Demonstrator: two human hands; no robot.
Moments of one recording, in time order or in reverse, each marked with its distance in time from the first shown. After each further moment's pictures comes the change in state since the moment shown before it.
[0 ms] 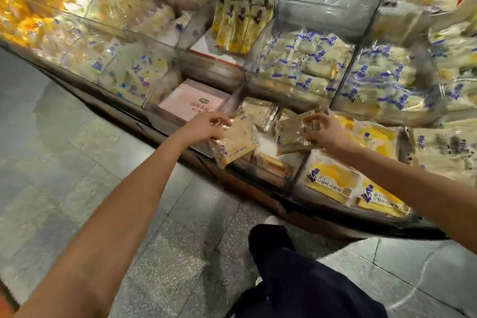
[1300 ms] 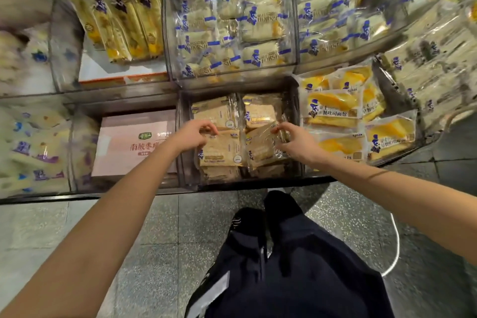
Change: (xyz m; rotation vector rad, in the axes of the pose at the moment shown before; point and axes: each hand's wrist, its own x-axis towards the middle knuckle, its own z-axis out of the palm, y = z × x) left_hand 0.210 -0.036 0.018 0.366 -0.557 0.111; right_hand 0.033 0.039 0.081 0.119 0.108 0.343
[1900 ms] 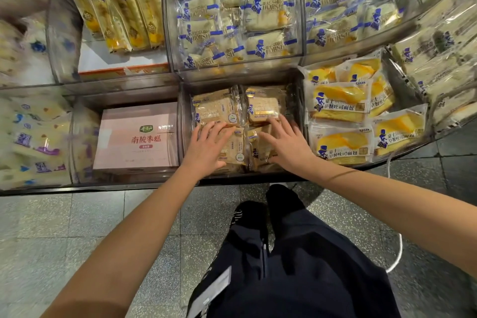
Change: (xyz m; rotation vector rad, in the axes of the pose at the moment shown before) left_hand -0.017 -0.024 0.072 0.965 0.182 0.202; right_hand 0.011 0.015 0.037 -1.002 -0.090 -0.292
